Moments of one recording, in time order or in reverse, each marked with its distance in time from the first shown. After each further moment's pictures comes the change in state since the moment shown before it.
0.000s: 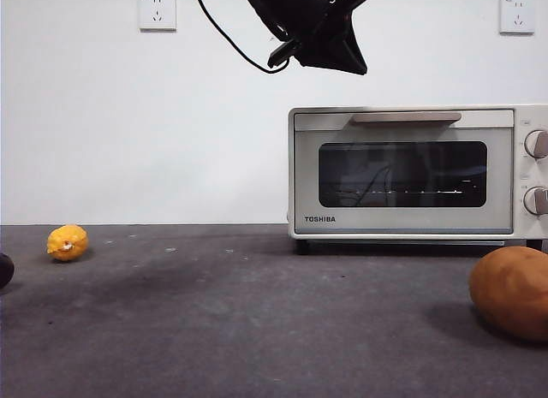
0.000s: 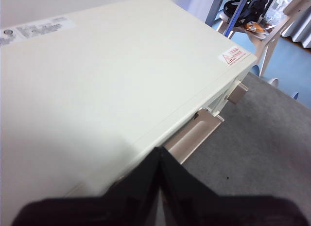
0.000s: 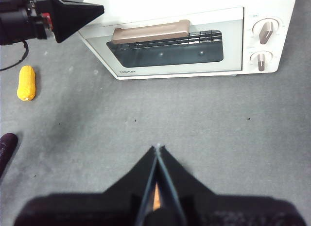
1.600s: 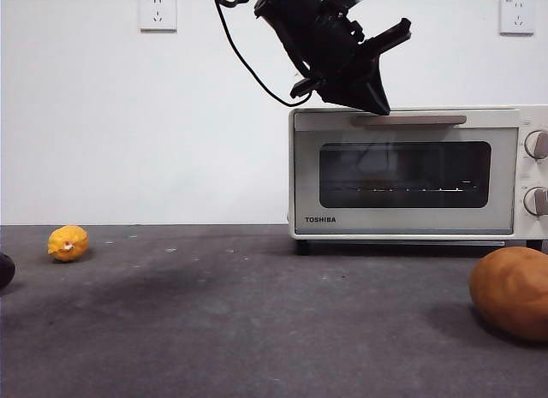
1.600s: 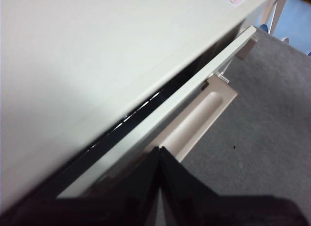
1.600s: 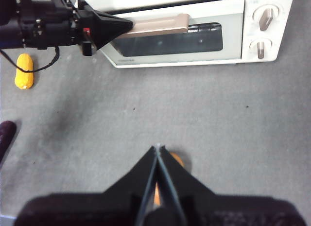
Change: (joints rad) left arm -0.064 0.101 0.034 -0.071 -0.063 0.070; right arm 0.000 -0.031 0.000 -0.064 0.000 -0.023
